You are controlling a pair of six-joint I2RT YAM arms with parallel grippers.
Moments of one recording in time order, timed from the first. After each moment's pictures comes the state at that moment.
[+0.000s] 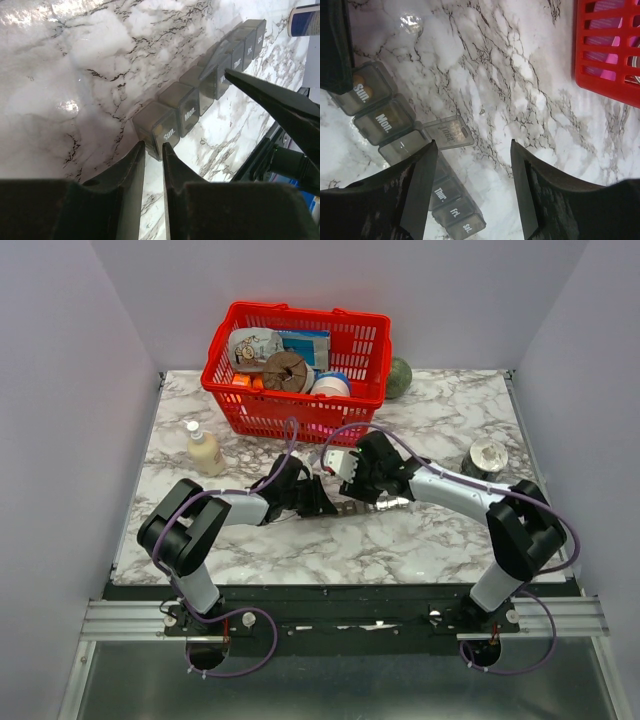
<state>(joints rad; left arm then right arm) -0.58 1.70 0.69 0.31 0.45 -0.73 0.70 1.66 1.06 -0.29 -0.03 -0.71</state>
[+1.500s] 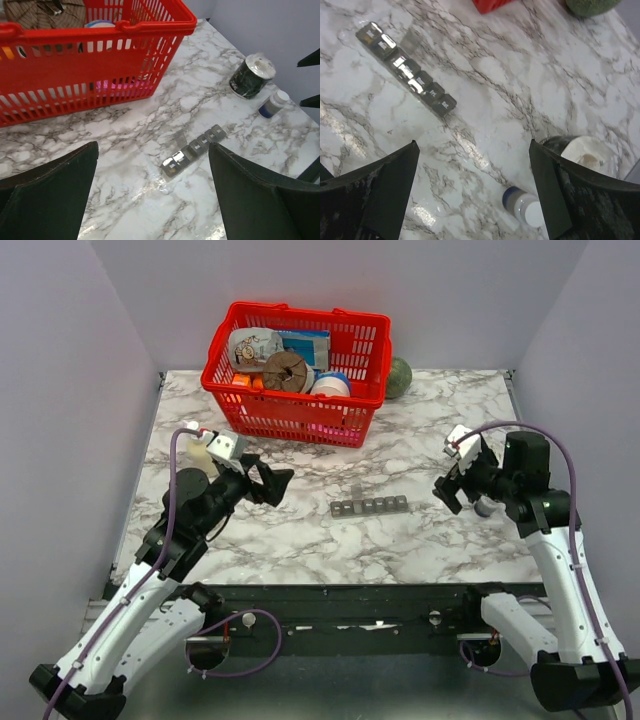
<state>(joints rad) -0.53 0.66 0.75 -0.17 0.09 -0.25 0.10 0.87 1.00 -0.77 -0.49 -0.67</state>
